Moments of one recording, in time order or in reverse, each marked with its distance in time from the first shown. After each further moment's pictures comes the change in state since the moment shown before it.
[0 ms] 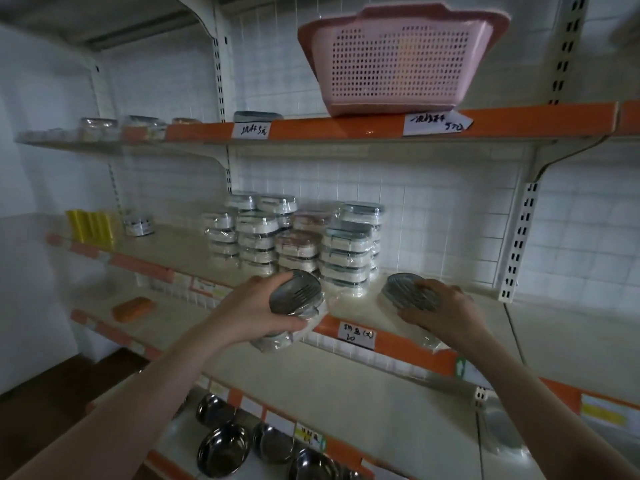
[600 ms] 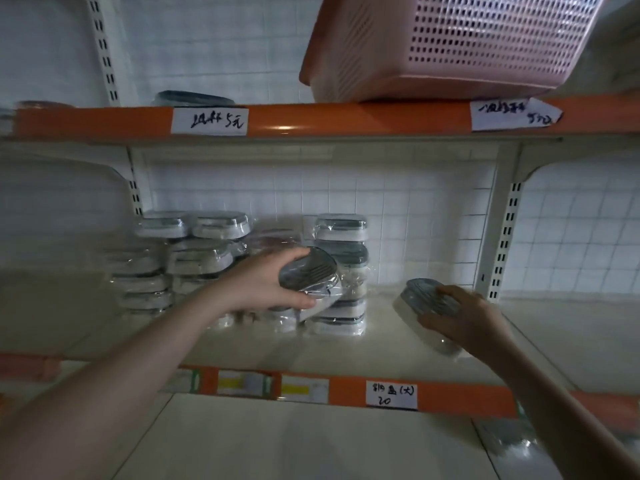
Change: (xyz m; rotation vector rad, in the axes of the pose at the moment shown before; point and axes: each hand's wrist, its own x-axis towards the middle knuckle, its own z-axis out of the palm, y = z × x) left_hand 0.217 -0.068 -0.033 0.007 -0.244 0.488; right_hand 0.085 -0.029 0.058 -0.147 0.267 0.323
